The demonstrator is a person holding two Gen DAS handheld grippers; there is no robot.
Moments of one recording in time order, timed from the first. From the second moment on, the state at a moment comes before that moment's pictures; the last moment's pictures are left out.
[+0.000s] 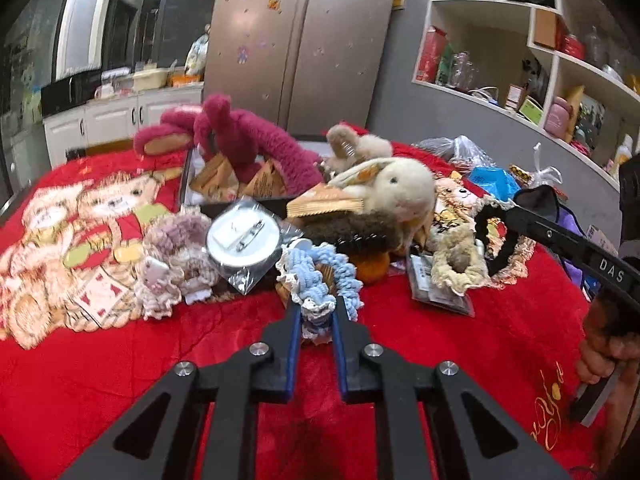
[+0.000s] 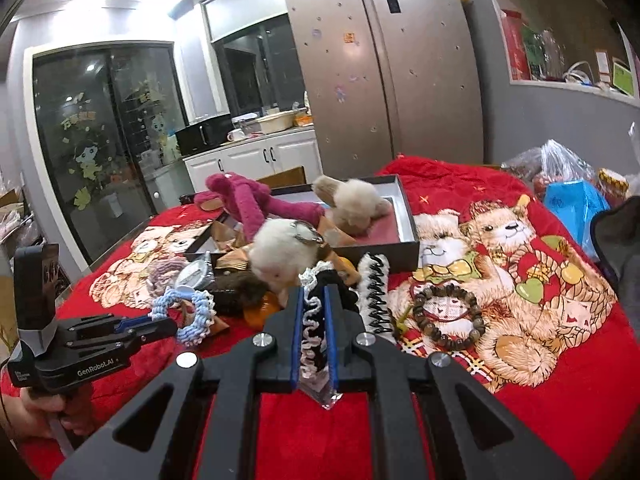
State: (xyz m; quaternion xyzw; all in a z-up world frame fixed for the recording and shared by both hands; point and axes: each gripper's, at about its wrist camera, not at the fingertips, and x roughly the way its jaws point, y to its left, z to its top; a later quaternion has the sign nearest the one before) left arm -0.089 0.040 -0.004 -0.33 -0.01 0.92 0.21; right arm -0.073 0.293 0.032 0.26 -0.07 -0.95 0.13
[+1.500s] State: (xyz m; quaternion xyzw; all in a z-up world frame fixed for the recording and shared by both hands) left arm -0.080 0.030 0.022 -0.30 -0.01 0.93 0.20; right arm -0.055 0.271 0.033 0.25 -0.08 -0.95 0.17
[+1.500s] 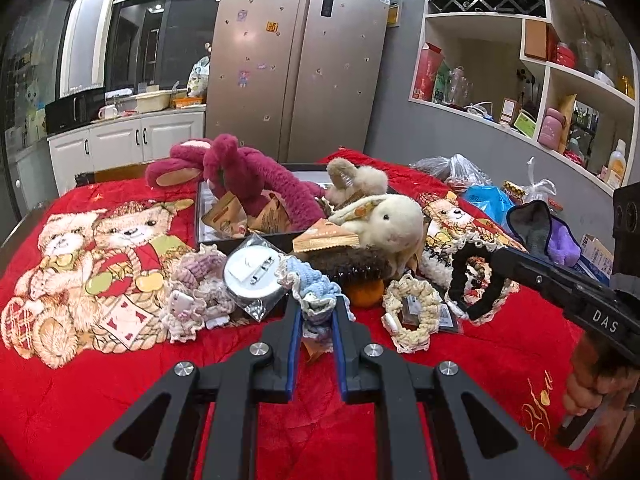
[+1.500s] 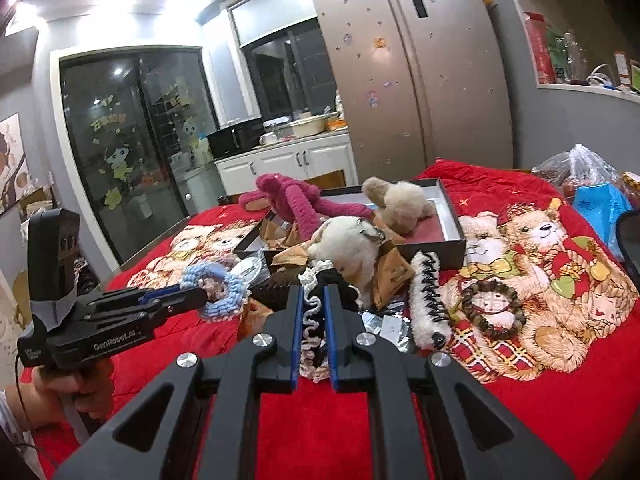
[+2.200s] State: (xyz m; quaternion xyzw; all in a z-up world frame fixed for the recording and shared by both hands) left arm -0.109 0.020 0.076 -0.27 -0.03 0.94 0.19; right arm -0.092 0.286 0.108 0.19 -0.07 -0.97 0.13
